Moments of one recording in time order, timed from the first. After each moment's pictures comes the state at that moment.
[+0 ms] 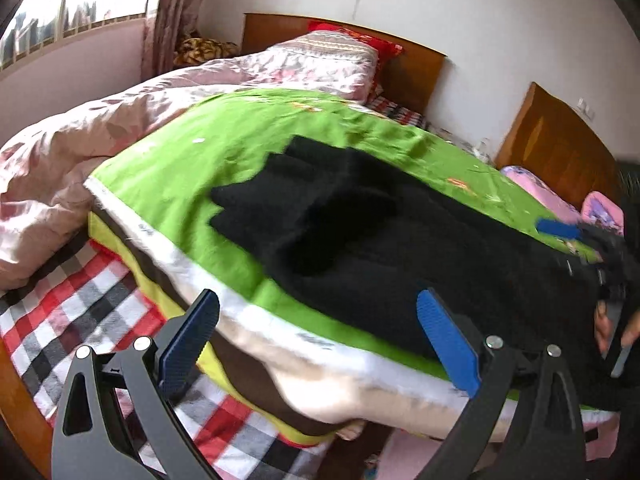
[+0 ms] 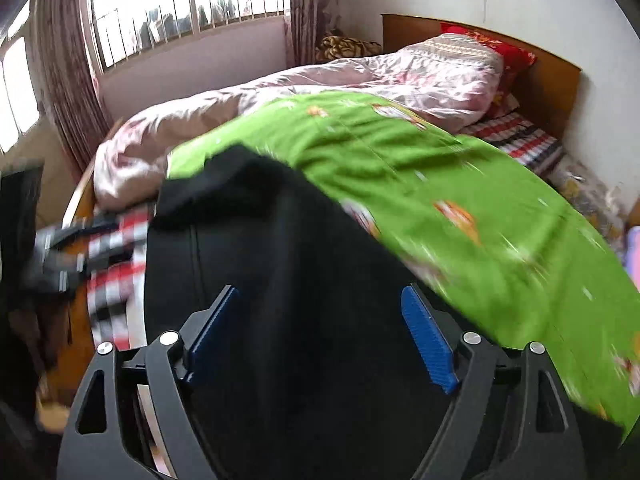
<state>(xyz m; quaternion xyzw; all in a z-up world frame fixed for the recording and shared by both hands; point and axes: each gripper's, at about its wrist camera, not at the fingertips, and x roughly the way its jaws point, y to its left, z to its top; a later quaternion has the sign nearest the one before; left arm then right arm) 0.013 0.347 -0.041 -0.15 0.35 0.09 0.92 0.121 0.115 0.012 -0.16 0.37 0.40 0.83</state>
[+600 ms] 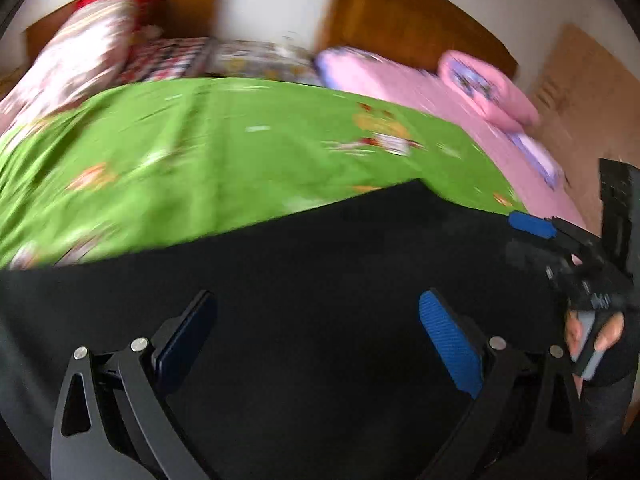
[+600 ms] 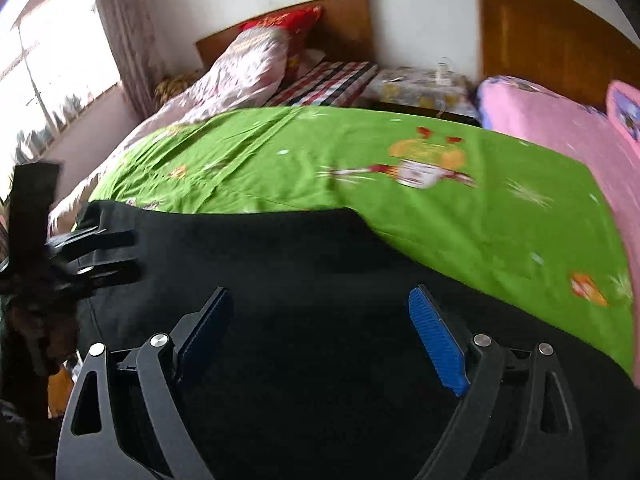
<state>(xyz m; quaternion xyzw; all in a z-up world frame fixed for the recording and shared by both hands) 0.186 0.025 -0.027 -0.02 0.46 -0.22 0.86 0.113 -0.203 0.015 0.02 0.42 0.17 0.89</state>
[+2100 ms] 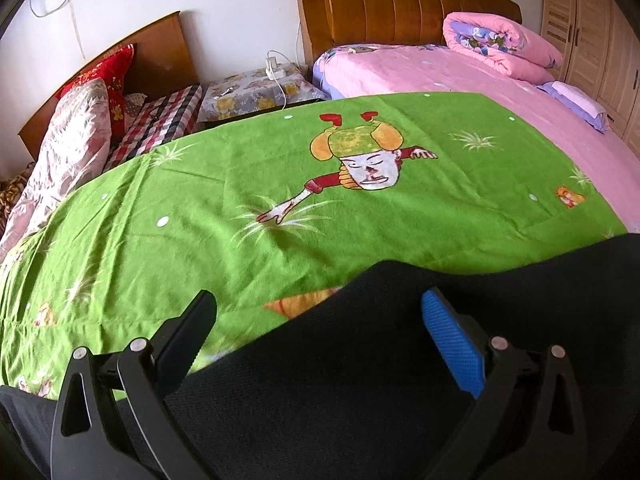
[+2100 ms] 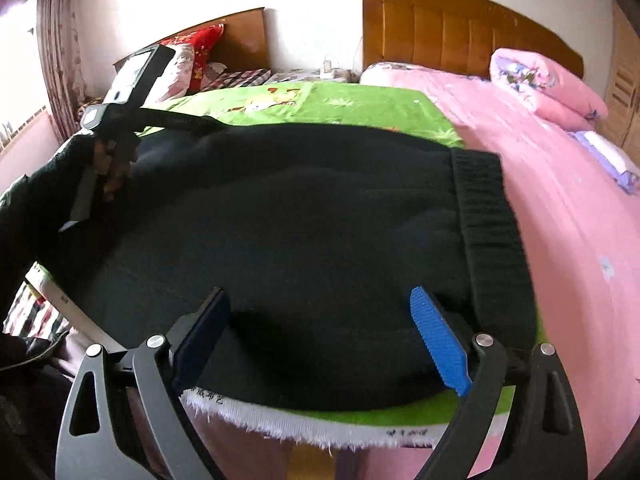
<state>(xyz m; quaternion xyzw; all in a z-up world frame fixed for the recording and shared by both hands) 0.250 -0.108 -0.056 0.13 0.41 -0.15 0.89 -0.063 -0.305 -0.017 0.01 0.40 0.00 0.92</state>
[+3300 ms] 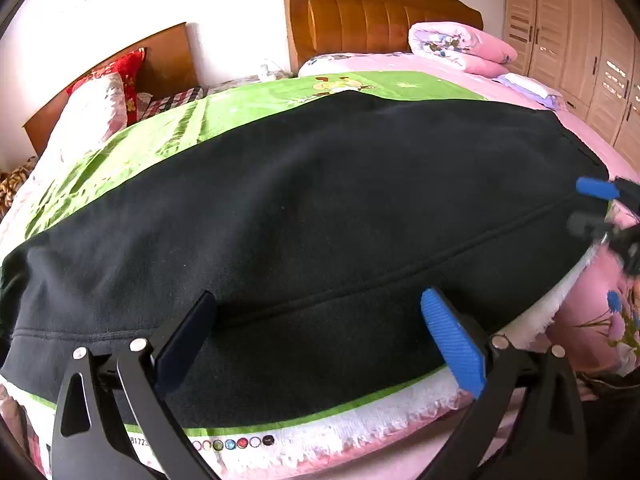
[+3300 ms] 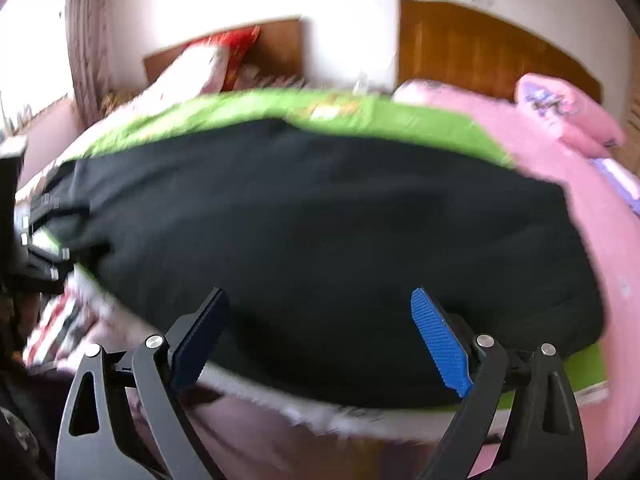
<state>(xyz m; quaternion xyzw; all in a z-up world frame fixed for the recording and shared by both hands) 0.017 0.034 -0.071 0.12 0.38 -0.20 0.89 -0.065 -0.215 -0.042 -0.03 0.37 0.04 0.93</state>
